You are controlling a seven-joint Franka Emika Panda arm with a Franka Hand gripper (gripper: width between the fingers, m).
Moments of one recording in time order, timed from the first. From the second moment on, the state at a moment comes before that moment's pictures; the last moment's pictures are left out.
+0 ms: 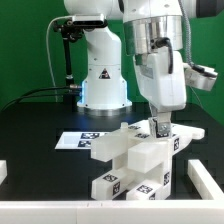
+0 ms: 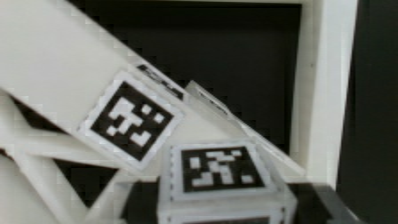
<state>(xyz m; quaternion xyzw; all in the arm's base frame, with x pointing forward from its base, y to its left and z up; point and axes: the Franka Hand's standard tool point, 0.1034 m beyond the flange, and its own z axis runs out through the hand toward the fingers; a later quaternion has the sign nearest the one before) 0.596 0.068 0.115 -0.69 0.72 0.00 0.07</state>
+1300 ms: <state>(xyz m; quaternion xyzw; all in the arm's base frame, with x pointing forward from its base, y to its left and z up) 0.601 0.070 0.113 -0.98 0.20 -0.04 0.02</state>
